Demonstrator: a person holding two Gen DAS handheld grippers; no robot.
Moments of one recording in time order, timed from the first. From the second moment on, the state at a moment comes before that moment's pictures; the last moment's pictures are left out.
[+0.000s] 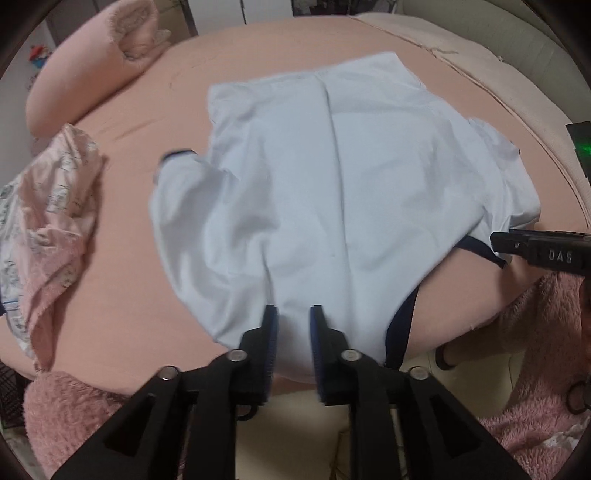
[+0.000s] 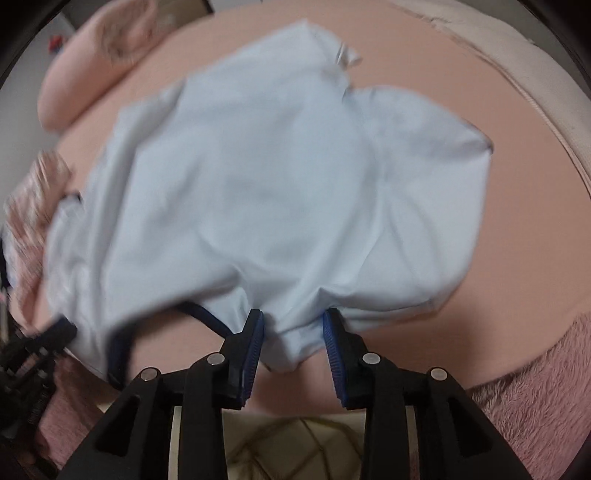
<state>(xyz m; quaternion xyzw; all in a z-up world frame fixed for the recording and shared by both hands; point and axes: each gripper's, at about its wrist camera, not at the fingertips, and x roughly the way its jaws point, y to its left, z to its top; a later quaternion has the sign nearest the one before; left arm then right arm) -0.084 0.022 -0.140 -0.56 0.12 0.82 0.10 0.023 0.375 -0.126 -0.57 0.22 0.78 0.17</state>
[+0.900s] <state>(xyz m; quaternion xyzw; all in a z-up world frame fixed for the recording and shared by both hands) -0.077 -0.054 -0.156 -0.62 -0.08 0.78 0.11 -0.005 0.356 -0.192 -0.60 0.33 0.72 0.12</state>
